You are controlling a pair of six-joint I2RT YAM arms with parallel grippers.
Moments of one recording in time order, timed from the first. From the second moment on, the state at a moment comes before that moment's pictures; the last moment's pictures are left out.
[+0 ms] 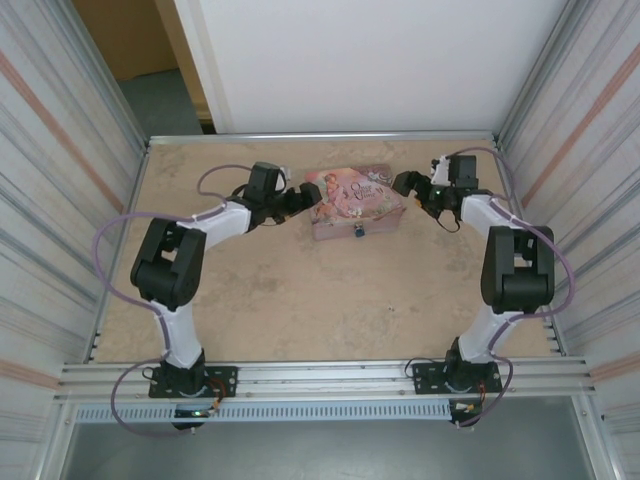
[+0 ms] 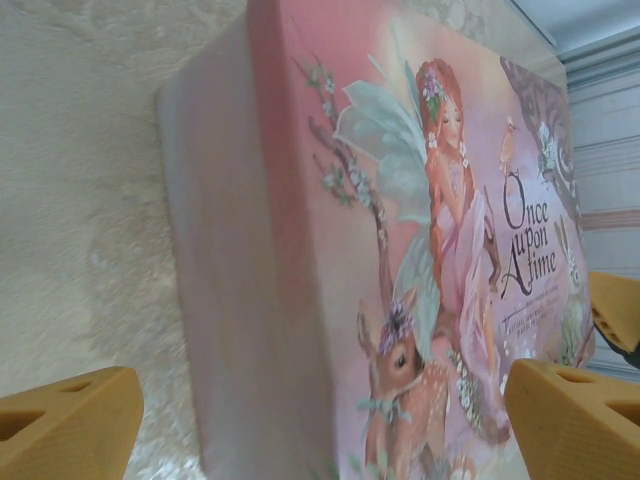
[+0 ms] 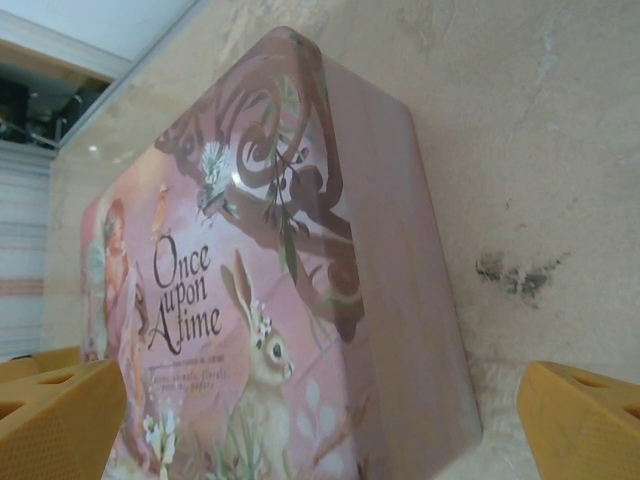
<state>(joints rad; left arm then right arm) -0.42 1.90 1.23 -0.02 0.38 -0.76 0.00 1.77 1.15 -0.19 -0.55 0.51</state>
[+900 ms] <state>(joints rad) -0.43 2.02 1.34 0.02 0.47 -0.80 0.08 1.90 1.28 -0.26 -0.59 0.46</state>
